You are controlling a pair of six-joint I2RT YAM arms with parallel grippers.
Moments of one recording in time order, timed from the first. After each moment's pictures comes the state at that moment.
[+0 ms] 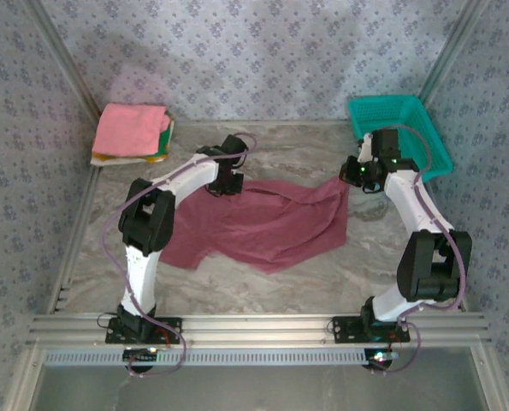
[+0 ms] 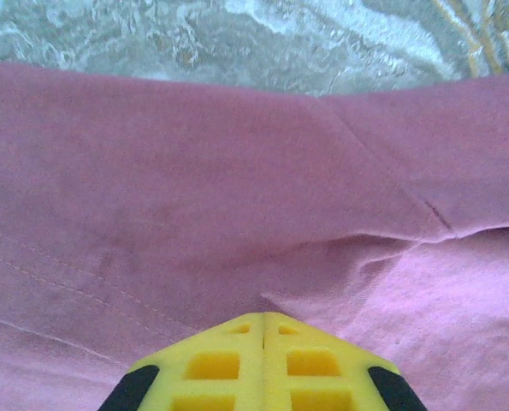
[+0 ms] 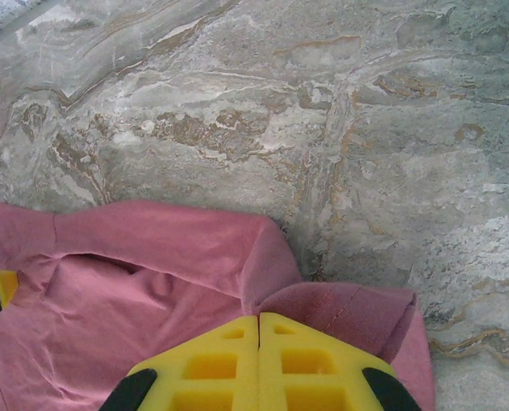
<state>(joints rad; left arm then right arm) -0.54 2.10 1.70 -0.84 -0.11 -0.38 0.00 1.53 1.23 -0.63 -0.33 0.32</state>
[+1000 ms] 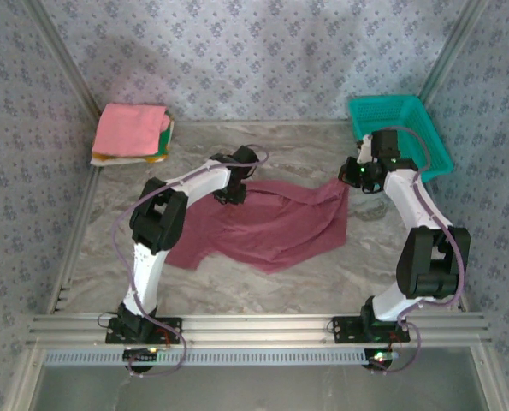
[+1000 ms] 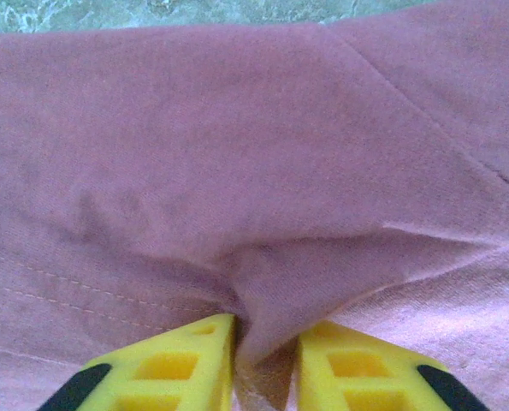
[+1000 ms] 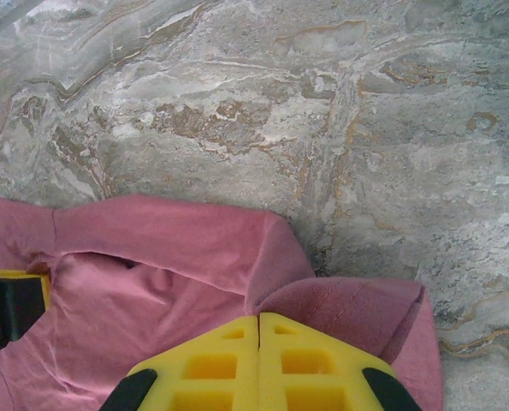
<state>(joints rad) -0.60 2.18 1.69 -0.87 -0.27 -0.33 -0.01 1.55 1.23 -0.62 -0.36 0.32</state>
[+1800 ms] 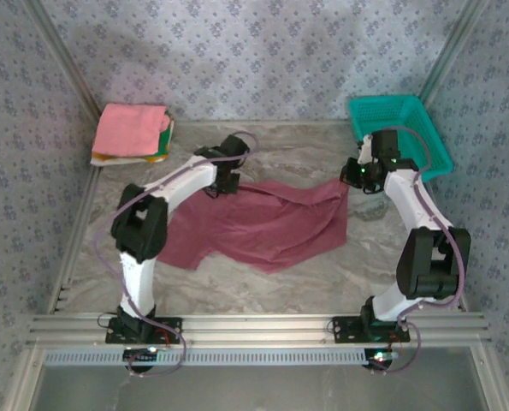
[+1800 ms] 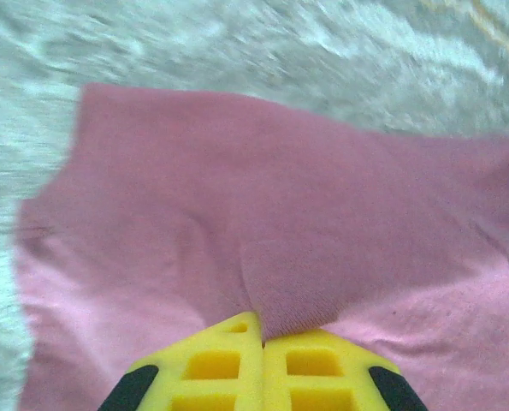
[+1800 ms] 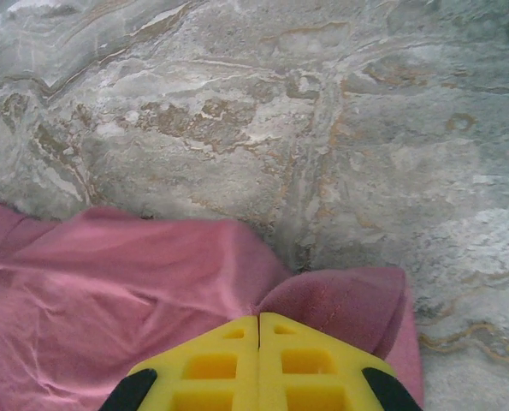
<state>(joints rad) -0.56 1.97 1.62 -0.85 -0.29 -0.34 -0.01 1.54 1.23 -0.64 -0.32 0.30</state>
